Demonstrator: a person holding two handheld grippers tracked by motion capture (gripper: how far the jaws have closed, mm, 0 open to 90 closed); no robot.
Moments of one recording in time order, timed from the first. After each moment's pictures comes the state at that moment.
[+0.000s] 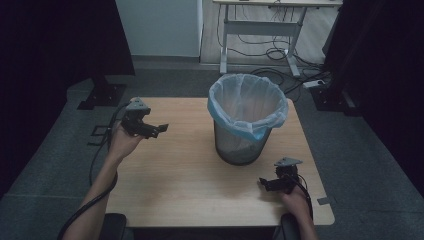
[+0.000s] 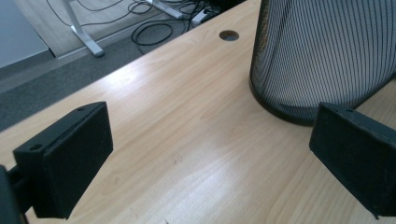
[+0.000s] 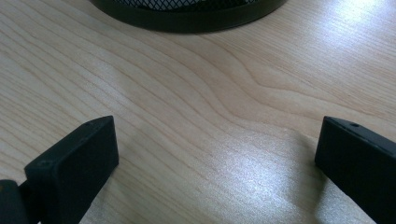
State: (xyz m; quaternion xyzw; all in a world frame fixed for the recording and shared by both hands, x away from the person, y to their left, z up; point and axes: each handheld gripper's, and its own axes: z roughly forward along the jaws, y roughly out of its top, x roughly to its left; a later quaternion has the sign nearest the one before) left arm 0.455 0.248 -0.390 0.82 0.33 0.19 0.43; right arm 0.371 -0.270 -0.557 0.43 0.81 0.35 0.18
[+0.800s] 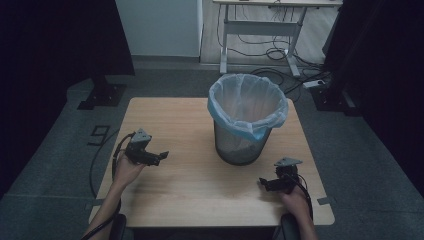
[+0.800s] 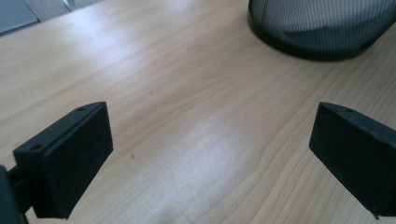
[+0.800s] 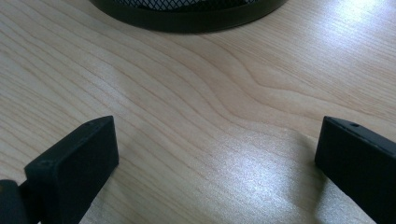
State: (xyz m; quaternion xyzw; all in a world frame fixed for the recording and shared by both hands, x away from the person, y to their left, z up) left arm 0.418 0.252 -0.485 0.82 0.35 0.18 0.41; right arm 0.371 -0.269 -0.557 0.43 0.81 0.35 0.18
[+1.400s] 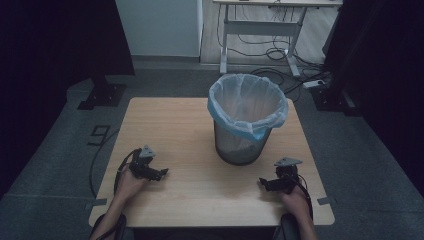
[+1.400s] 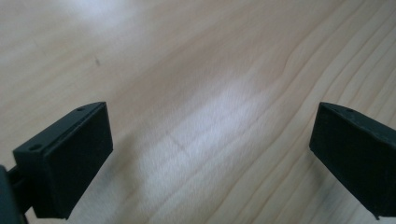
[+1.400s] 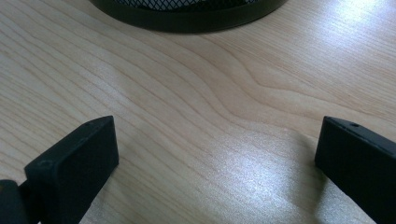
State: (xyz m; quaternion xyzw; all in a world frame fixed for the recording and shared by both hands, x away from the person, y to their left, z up) left arm 0.410 0.253 -0.548 0.86 0.36 0.16 0.32; right arm 0.371 -0.270 -0.558 0.43 0.81 0.35 0.18
